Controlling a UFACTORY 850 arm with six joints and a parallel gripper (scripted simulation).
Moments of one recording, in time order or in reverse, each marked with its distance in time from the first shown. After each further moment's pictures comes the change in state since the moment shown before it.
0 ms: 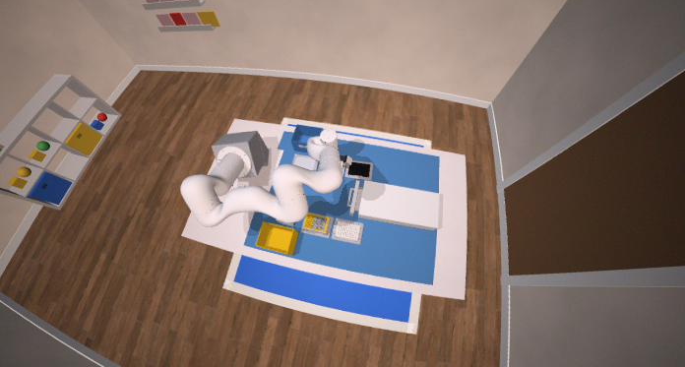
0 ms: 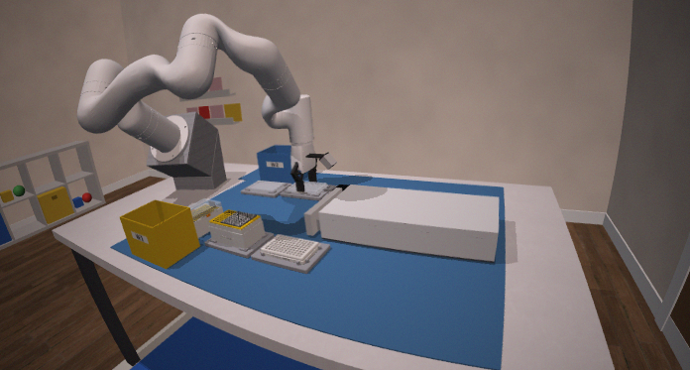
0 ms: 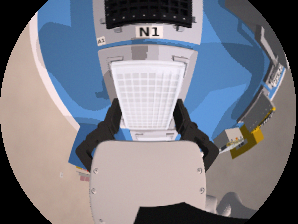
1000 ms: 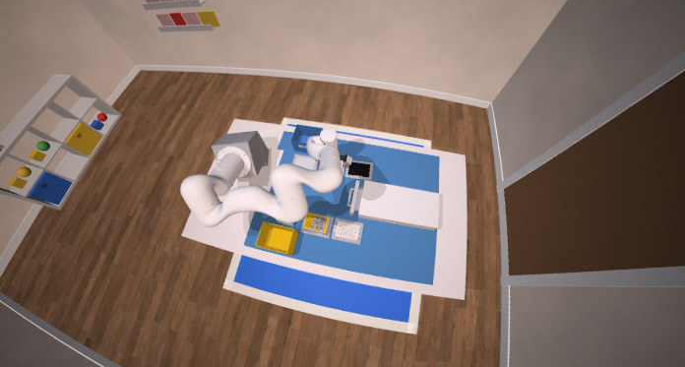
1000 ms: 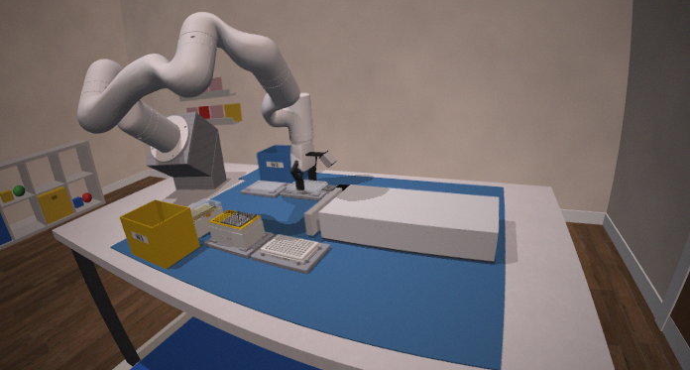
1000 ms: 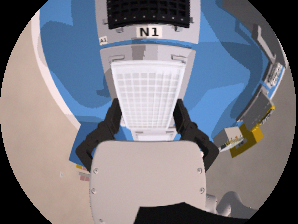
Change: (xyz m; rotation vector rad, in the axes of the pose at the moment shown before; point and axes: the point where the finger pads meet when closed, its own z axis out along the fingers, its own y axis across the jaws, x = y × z) arm 0.000 0.000 -0.006 0.000 0.000 0.000
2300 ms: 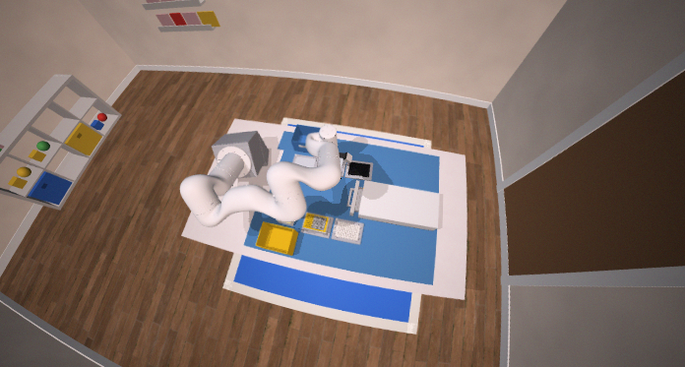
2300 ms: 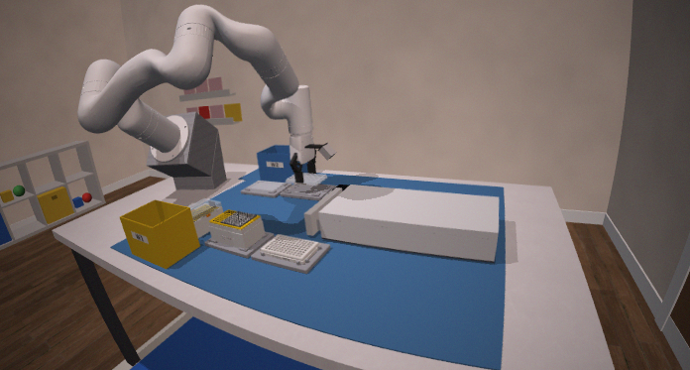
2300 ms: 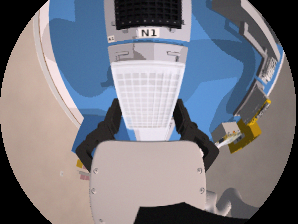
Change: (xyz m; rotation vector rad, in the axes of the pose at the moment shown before) arm 0.000 0.000 -0.027 0.000 0.000 0.000
